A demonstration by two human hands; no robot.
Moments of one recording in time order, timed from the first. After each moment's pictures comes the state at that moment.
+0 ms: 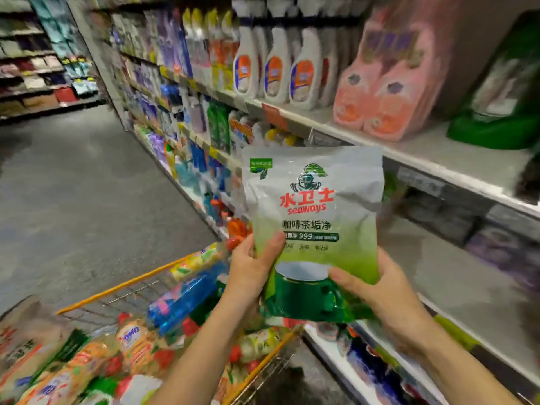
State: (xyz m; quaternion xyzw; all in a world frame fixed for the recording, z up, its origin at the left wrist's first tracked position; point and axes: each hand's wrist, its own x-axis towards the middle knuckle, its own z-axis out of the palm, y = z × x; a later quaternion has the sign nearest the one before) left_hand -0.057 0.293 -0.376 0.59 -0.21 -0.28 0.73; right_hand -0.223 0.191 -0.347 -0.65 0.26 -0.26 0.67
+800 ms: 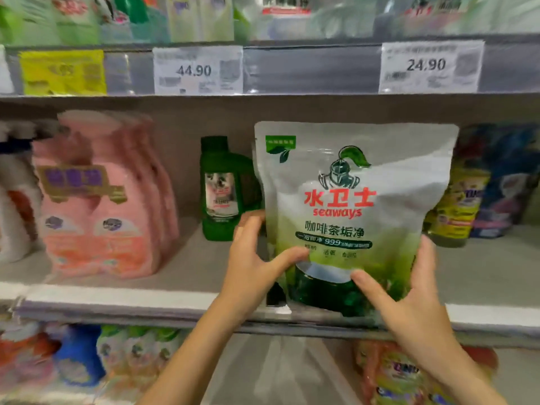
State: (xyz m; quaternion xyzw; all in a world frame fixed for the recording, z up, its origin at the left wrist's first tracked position) left_hand -0.205 -0.032 -0.244 0.41 -0.68 -0.22 0.57; right_hand -0.402 0.028 -0.252 -0.61 0.47 -0.59 0.23
